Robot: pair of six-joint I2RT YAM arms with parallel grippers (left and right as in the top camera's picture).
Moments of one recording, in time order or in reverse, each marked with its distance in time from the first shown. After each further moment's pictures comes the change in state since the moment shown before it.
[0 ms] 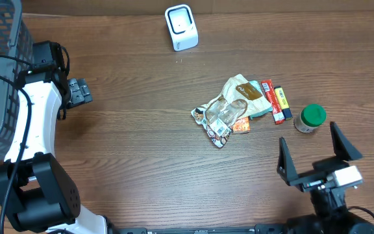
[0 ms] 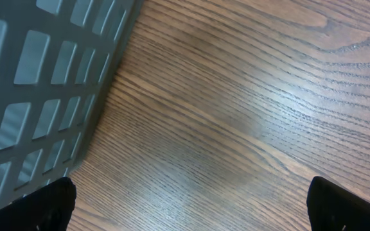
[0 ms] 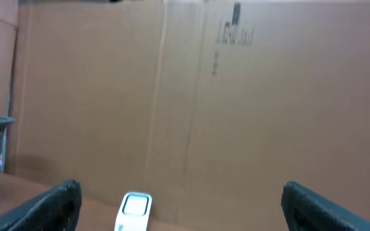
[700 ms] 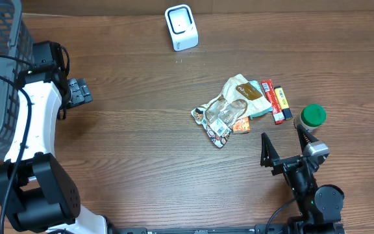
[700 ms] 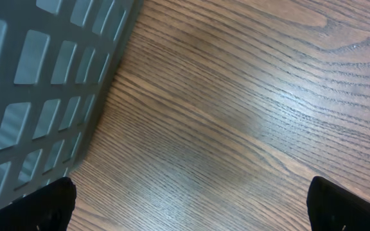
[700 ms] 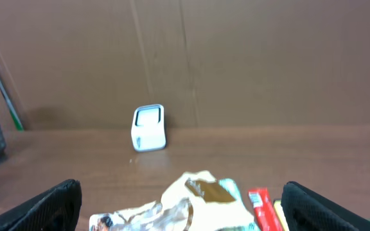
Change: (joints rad) left arm 0.000 0.000 0.000 0.000 0.000 0.000; right arm -0.068 0.000 -0.325 -0.015 -0.023 0.233
